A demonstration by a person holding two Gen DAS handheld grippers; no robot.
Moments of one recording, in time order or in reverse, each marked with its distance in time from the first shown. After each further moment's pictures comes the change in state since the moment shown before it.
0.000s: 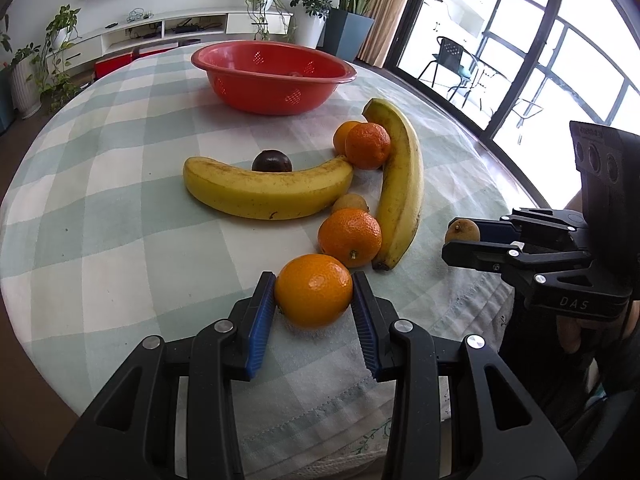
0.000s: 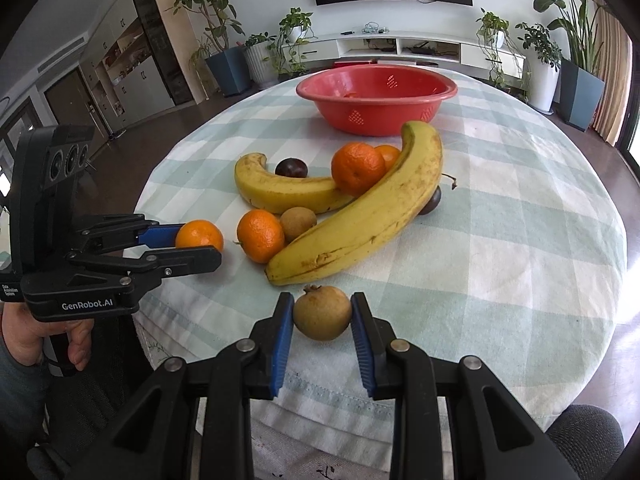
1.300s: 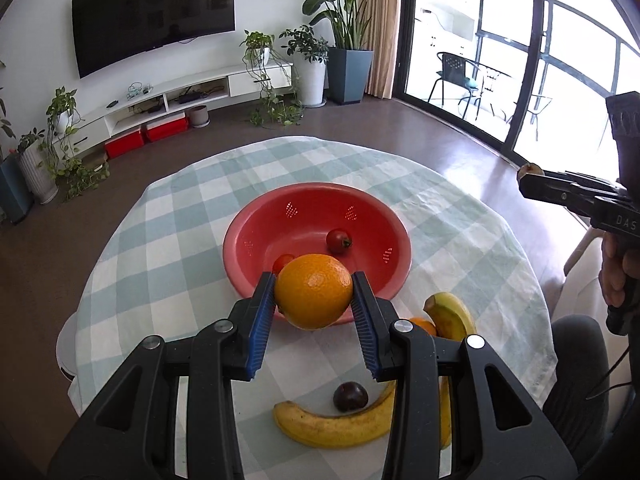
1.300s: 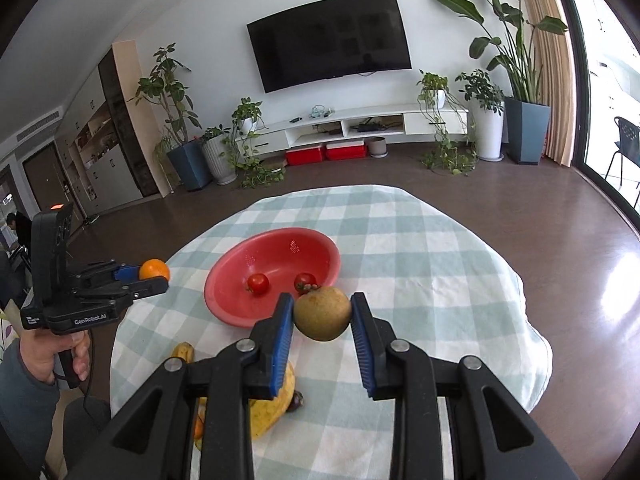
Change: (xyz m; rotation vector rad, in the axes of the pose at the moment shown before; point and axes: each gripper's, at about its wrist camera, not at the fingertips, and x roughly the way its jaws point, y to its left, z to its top) left arm -0.010 0.013 0.200 0.170 -0.129 0.136; right arm -0.066 -0.093 0.145 0.081 -0.292 -0.079
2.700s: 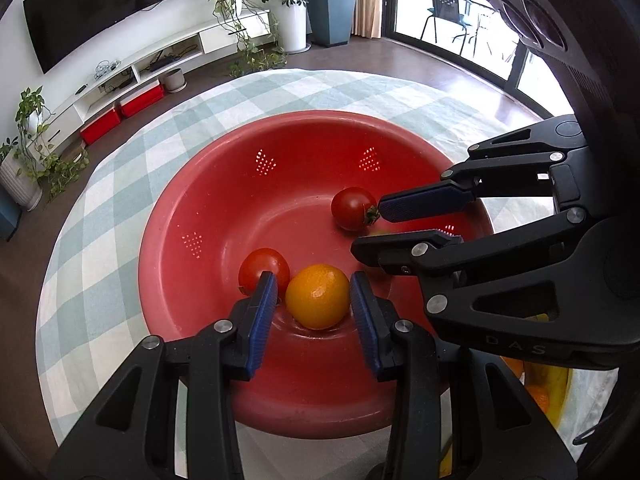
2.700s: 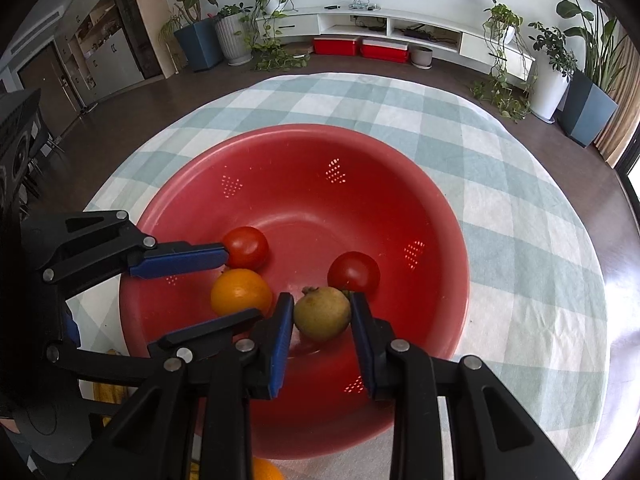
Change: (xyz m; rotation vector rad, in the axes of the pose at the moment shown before) left arm 0.156 0.003 0.001 0.103 0.201 -0.005; right arm 0.205 0.038 0.002 -0.169 0.426 -0.021
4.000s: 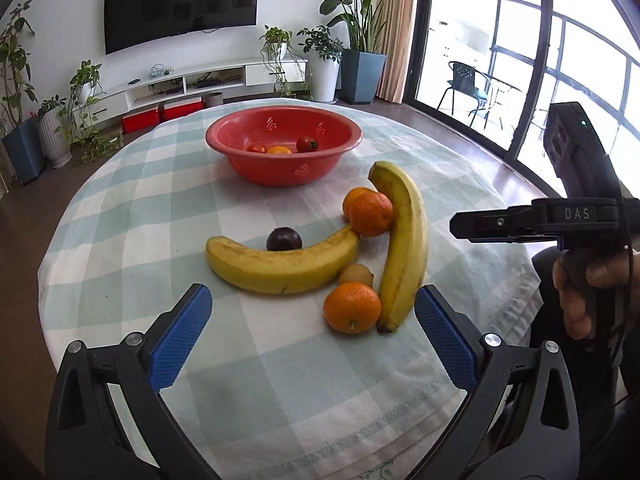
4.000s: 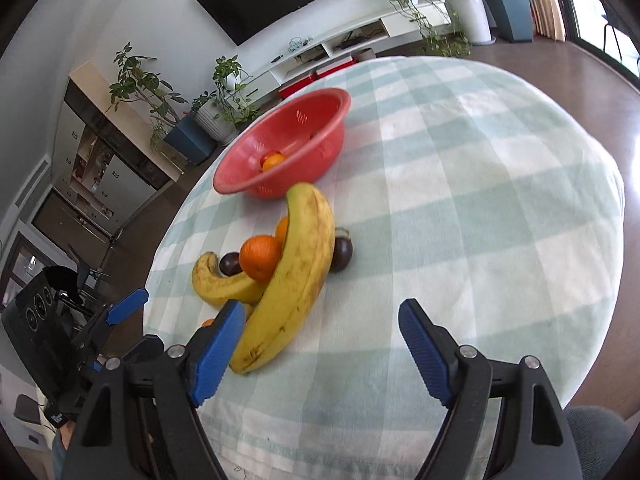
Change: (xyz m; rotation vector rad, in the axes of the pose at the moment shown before) left arm -0.154 -0.095 -0.198 -0.202 -0.228 0.017; right arm -0.102 -0.008 -0.197 0.478 -0.170 0.254
